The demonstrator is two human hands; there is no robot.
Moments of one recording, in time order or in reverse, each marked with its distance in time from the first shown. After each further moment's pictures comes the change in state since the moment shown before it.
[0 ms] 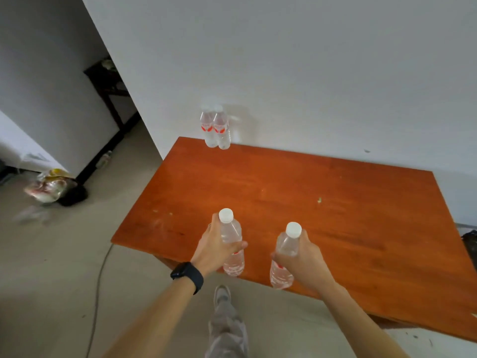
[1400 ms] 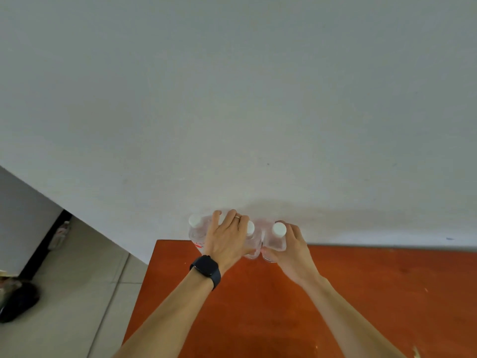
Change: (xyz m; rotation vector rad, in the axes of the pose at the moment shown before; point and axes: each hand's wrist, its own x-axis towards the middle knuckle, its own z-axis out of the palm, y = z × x) left_hand 0.524 0.047 -0.101 1.075 0.170 0.652; right_hand 0.488 -0.172 -0.010 0.177 0.245 -0.141
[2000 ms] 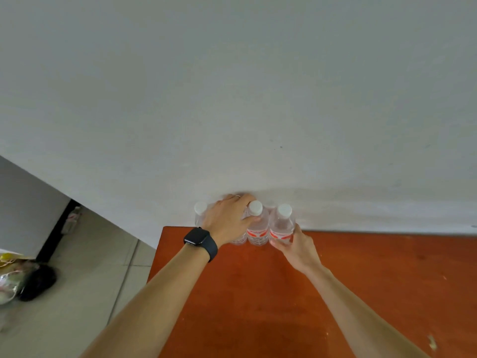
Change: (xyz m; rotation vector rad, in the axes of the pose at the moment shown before) left_hand 0.022 -0.029 -0.010 -0.539 -0.254 -0.126; right_hand 0.016 0.036 0.032 -0.035 -0.093 0.211
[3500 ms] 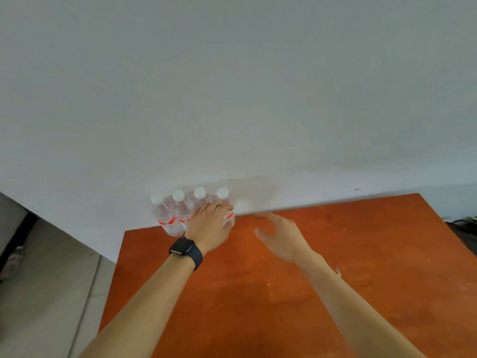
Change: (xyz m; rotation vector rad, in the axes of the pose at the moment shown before) left_hand -0.096 0.112 0.009 0.169 -0.016 0.105; right_hand -0.174 -0.014 -0.114 -0.203 0.150 -0.201
